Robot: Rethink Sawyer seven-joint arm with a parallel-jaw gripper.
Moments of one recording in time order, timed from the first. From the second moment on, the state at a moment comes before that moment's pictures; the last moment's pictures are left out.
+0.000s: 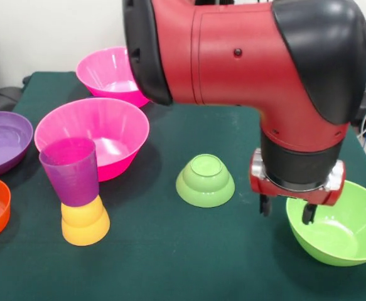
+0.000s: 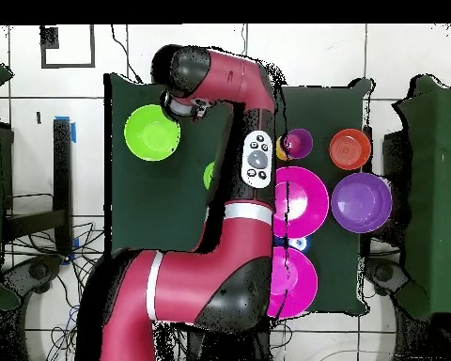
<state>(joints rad) -0.06 -0.02 -0.12 0.52 0.28 1.25 1.90</state>
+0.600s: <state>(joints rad) 0.02 0.04 -0.14 0.51 0.28 1.25 1.97</state>
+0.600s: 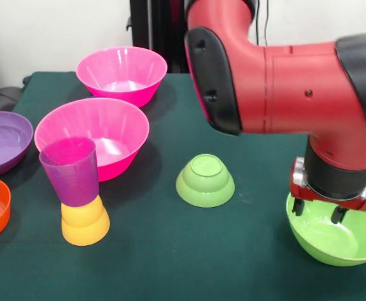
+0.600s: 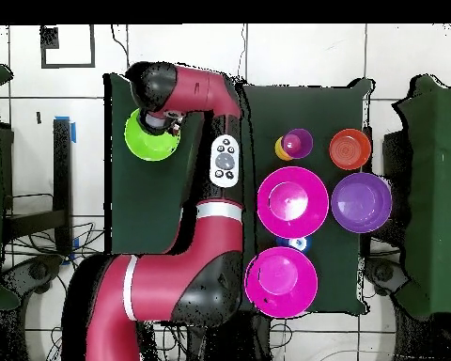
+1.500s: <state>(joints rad) -0.02 0.23 -0.33 0.24 0.25 1.30 1.97</state>
